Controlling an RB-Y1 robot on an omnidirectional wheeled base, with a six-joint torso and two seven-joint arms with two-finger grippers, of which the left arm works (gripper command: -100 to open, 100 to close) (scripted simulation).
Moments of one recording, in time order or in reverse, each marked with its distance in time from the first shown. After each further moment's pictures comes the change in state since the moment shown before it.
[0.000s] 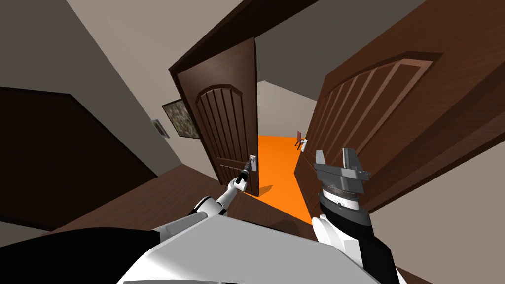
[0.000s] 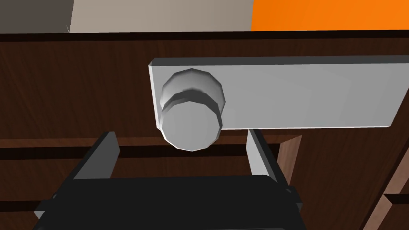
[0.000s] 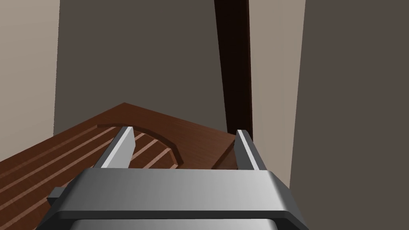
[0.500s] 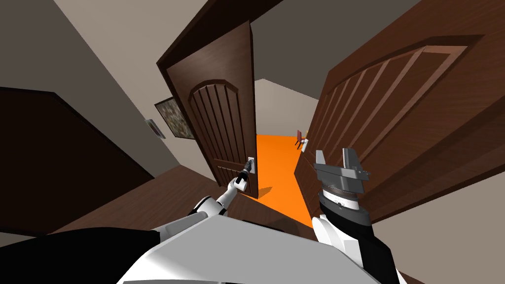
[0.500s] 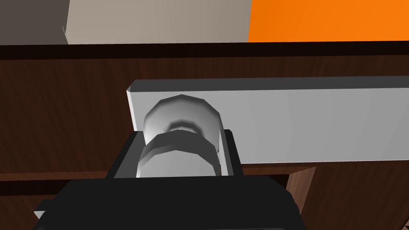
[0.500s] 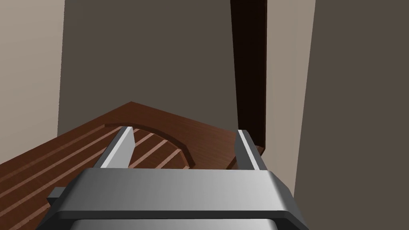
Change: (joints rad) arm -0.002 0.000 0.005 0.000 0.001 -0.003 -0.002
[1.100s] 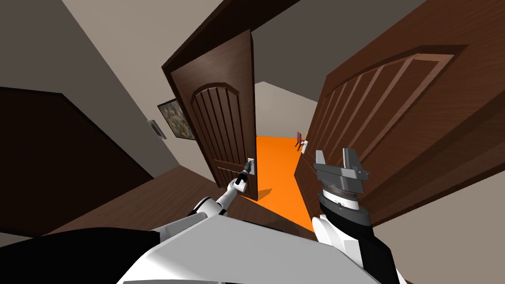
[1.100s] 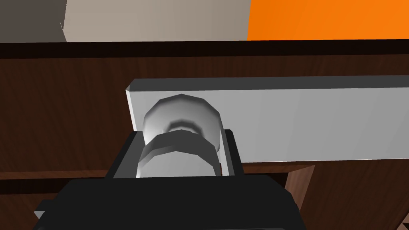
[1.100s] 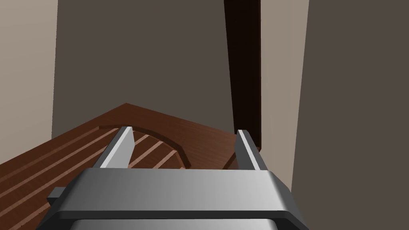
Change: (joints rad) arm 0.009 -0.002 0.005 0.016 0.001 0.003 -0.003
